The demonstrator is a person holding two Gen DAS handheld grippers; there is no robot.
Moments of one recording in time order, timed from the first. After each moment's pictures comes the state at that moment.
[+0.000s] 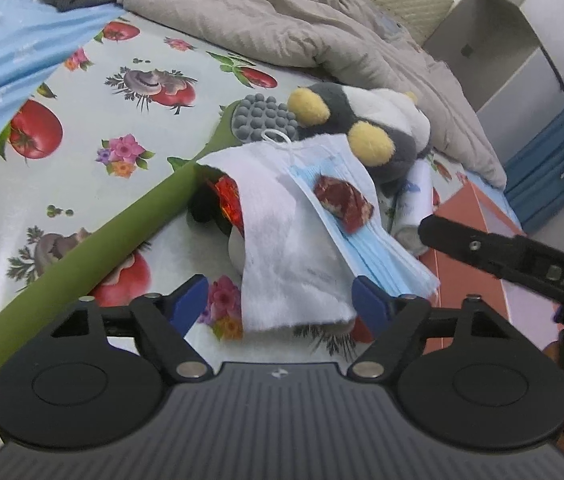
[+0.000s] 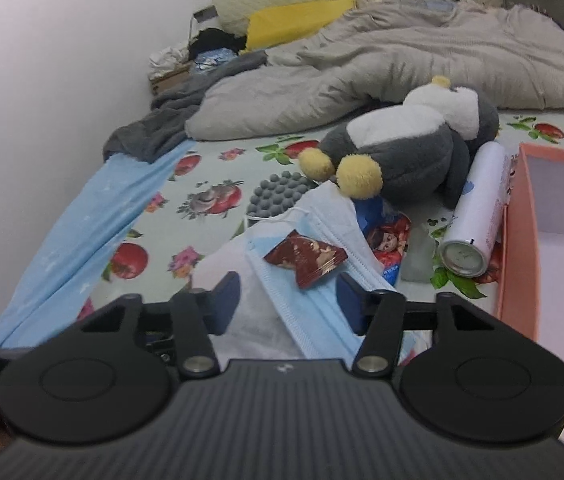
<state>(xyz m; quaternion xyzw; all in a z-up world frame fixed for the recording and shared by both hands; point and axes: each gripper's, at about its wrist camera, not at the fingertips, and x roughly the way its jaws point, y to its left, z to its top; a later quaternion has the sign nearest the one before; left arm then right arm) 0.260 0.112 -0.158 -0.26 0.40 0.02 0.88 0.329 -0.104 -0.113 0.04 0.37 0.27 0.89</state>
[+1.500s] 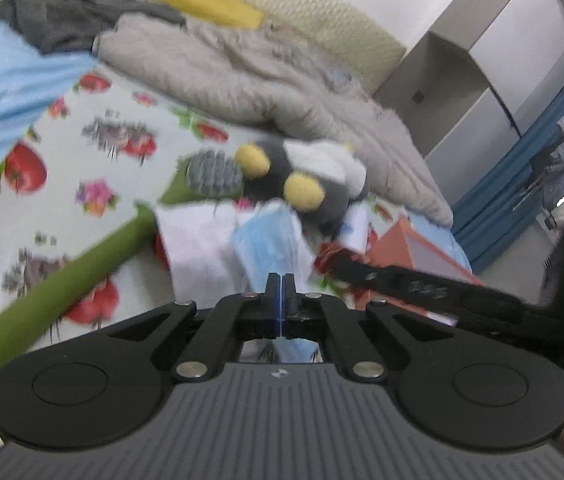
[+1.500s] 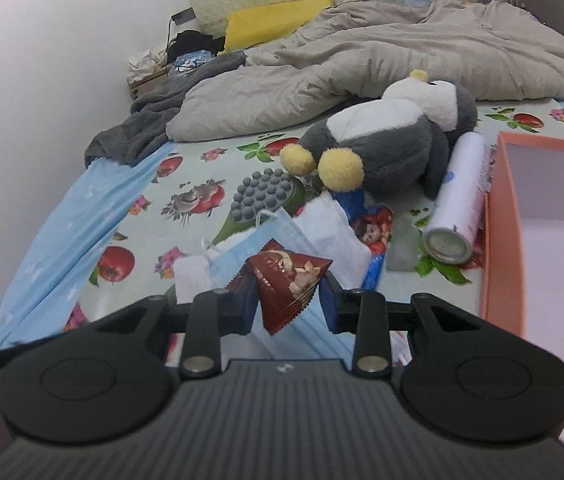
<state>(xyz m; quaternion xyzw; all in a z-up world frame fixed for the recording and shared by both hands) 0.207 0.102 -0.111 -0.28 0.31 -0.03 0.91 0.310 -0.109 -0.109 0.04 0.37 0.24 0.90</state>
